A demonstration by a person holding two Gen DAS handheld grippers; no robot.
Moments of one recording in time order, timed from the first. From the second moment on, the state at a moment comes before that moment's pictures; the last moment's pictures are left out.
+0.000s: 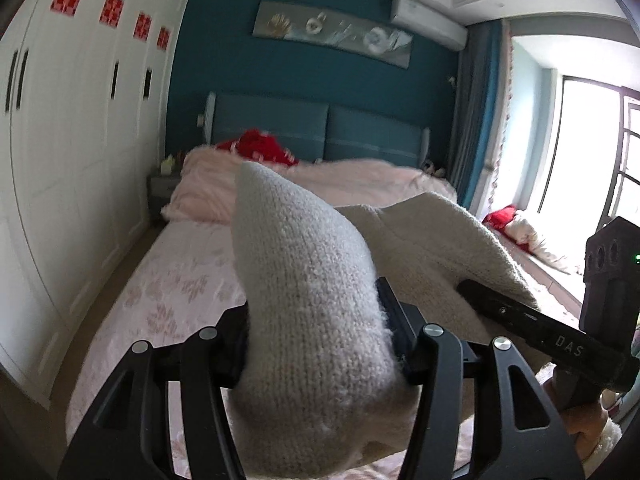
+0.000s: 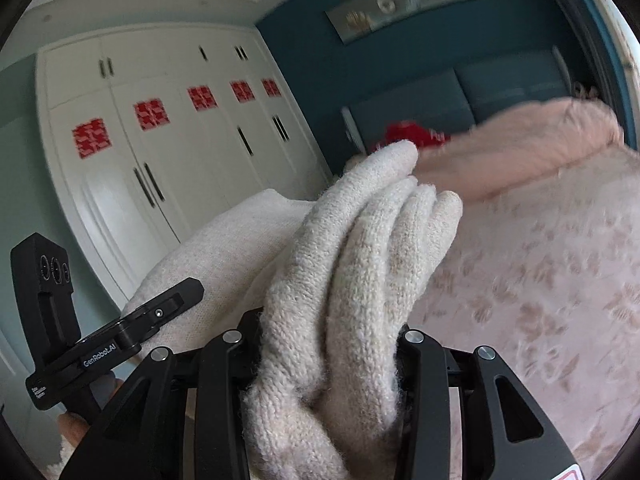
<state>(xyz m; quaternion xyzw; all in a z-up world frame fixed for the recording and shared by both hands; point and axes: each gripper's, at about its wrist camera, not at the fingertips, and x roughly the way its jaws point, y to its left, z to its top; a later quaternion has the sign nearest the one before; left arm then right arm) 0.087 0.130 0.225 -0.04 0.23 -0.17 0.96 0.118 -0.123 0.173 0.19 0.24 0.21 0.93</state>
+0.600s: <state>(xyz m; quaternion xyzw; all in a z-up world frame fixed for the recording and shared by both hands) 0.170 0.213 -0.041 -0.25 0.43 -0.10 0.86 0.199 -0.138 -0.081 0.27 0.49 0.13 0.82</state>
